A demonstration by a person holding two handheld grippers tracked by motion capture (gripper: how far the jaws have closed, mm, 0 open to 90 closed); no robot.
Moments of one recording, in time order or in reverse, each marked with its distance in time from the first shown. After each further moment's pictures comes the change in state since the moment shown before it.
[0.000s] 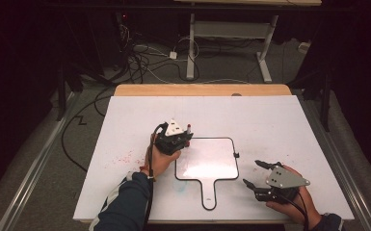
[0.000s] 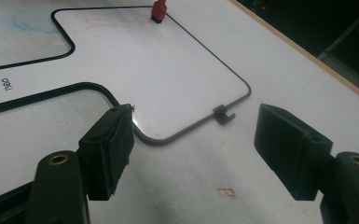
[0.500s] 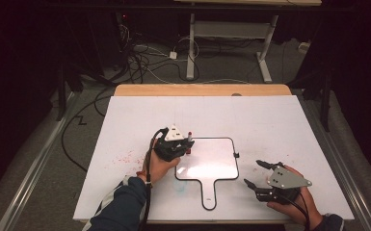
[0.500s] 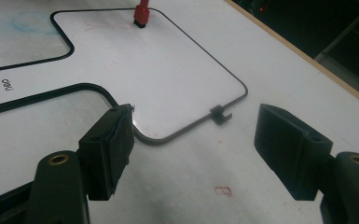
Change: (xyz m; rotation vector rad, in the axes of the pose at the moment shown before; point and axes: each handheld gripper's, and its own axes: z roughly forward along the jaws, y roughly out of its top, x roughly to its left) left arm -0.029 -0.006 -0.022 0.070 -0.088 0.046; right arm 0.000 0.001 -0.003 -0.006 -0.008 0.000
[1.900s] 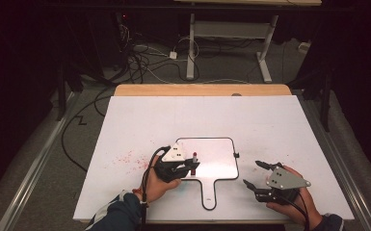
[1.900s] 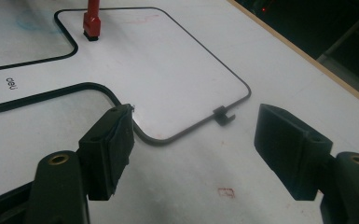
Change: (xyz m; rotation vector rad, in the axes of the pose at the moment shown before) left arm -0.039 -0.019 -0.019 -0.014 -0.147 0.051; right arm 0.002 0.001 0.001 0.004 0.009 -0.014
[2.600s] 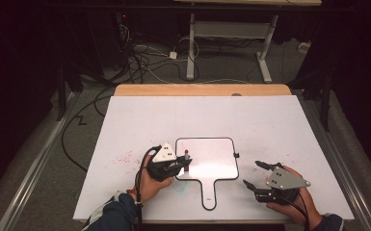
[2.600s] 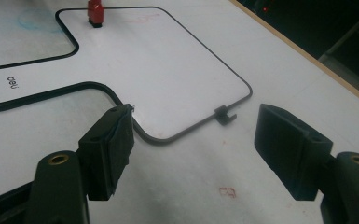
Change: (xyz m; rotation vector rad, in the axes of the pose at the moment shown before) left arm 0.004 -0.015 -0.012 -0.041 0.035 -0.006; right arm 0.001 0.000 0.000 0.001 0.001 0.000
